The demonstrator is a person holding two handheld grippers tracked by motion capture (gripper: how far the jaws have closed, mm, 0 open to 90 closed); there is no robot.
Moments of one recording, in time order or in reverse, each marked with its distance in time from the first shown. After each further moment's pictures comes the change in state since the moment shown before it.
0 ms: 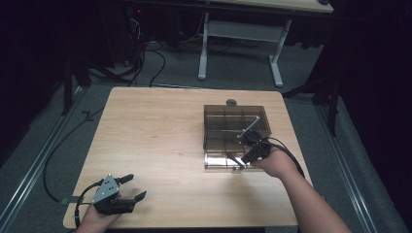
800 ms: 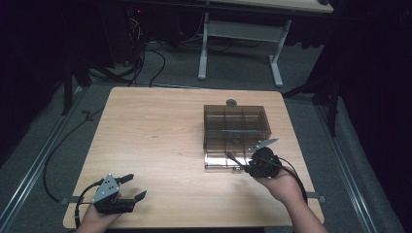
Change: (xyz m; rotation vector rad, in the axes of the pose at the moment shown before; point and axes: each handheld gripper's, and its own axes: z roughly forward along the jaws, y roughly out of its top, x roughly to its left) left arm 0.001 0.000 0.001 0.003 0.002 -0.004; right arm 0.021 -0.060 0.003 -0.296 -0.057 0.043
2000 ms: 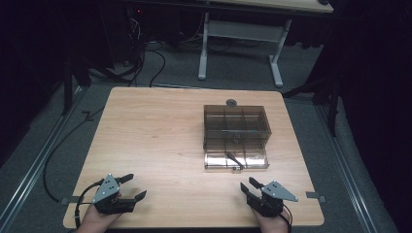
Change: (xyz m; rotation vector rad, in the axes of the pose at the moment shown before) left arm -0.001 0.000 0.000 -0.006 0.009 0.005; right arm 0.049 -0.110 0.027 -0.582 -0.068 0.151
